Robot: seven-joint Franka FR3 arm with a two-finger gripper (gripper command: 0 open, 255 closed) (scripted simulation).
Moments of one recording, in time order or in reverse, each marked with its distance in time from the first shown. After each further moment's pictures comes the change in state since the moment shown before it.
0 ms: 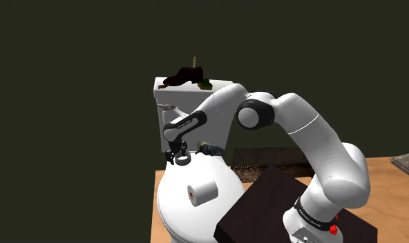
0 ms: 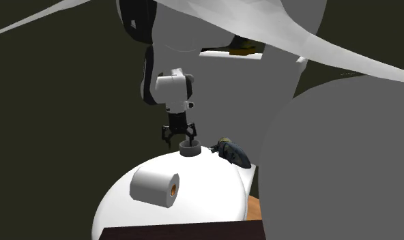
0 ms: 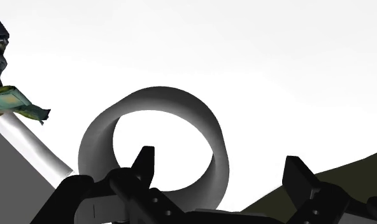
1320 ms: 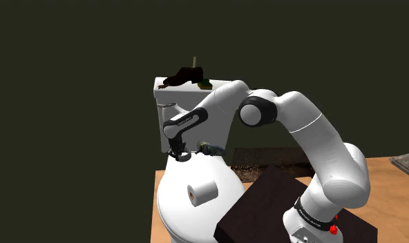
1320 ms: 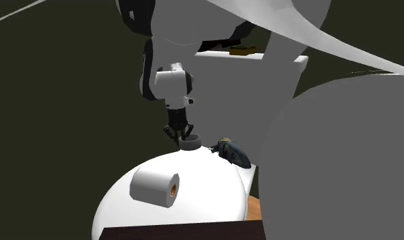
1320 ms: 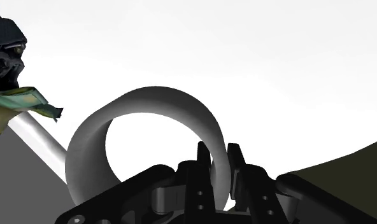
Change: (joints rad) arm -0.001 -0.039 0.002 -0.021 0.001 -0.018 0.000
